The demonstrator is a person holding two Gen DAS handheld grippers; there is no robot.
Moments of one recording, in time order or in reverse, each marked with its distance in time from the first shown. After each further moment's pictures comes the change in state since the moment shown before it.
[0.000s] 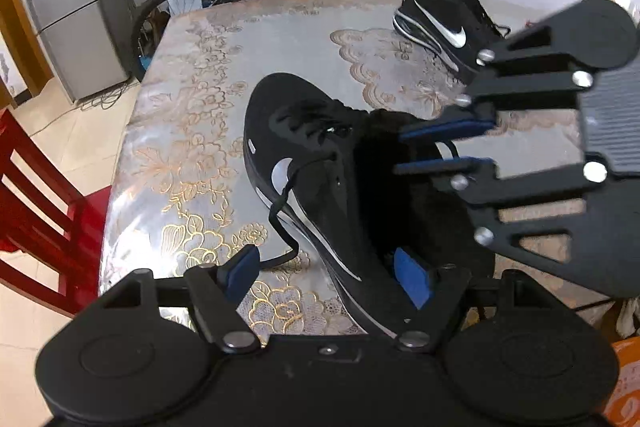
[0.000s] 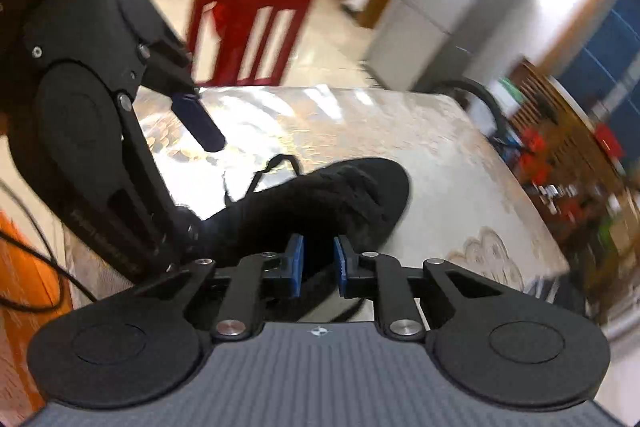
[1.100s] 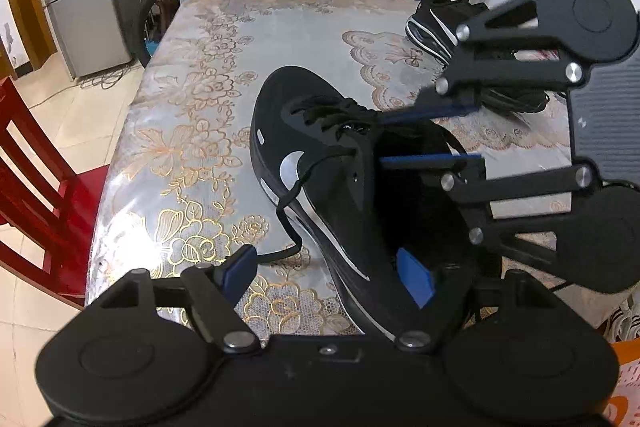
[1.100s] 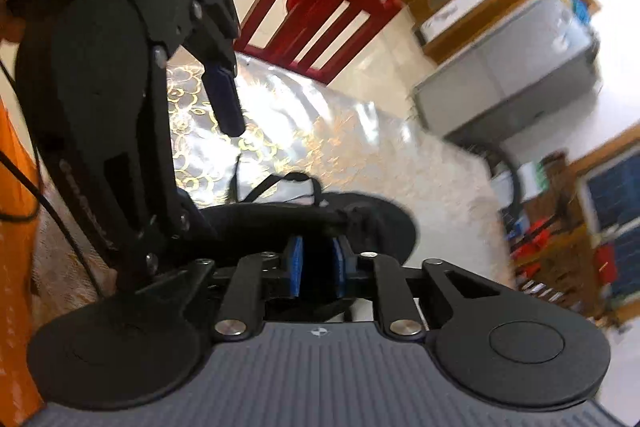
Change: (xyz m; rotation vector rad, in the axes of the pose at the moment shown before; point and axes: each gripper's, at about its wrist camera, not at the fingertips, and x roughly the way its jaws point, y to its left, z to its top) left arm 0.006 0.010 -0.002 -0.073 0.000 -0.024; right arm 0.011 0.011 0.012 -0.385 -0.018 -0.003
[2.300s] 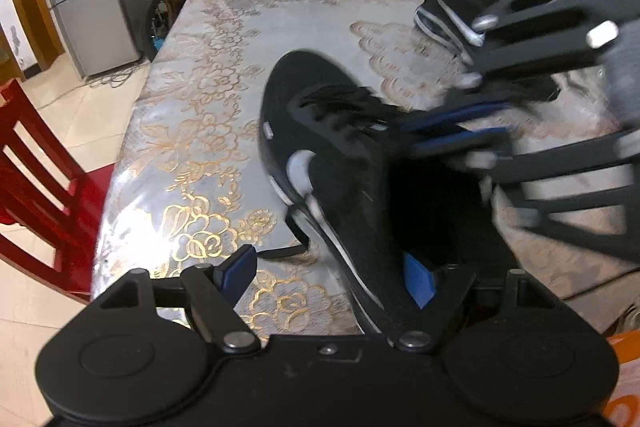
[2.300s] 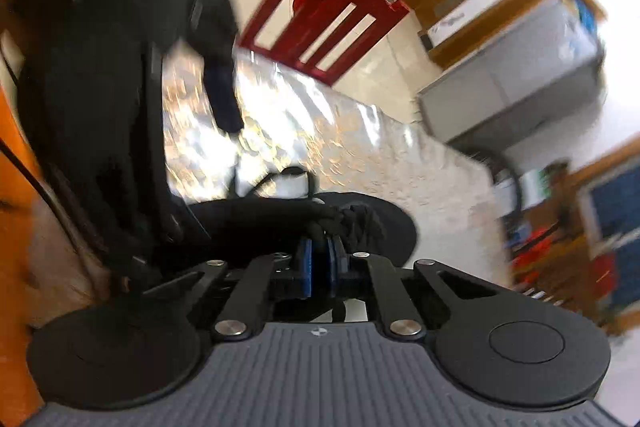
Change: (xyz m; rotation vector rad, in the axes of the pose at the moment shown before) left arm 0.009 -0.005 -0.002 0.016 0.031 0.038; right arm -0.001 -0.027 0.002 0.094 -0.005 0.125
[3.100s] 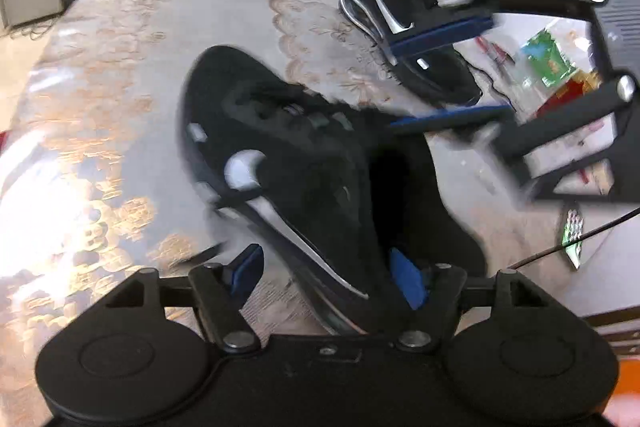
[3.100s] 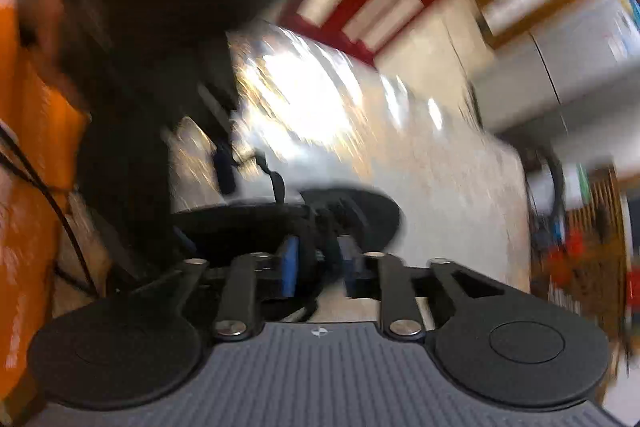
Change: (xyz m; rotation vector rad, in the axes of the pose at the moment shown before) left arm 0.009 -0.004 0.012 -0.070 0.088 -0.302; right arm -0.018 -0.039 -0.014 -0.058 0.131 0.064
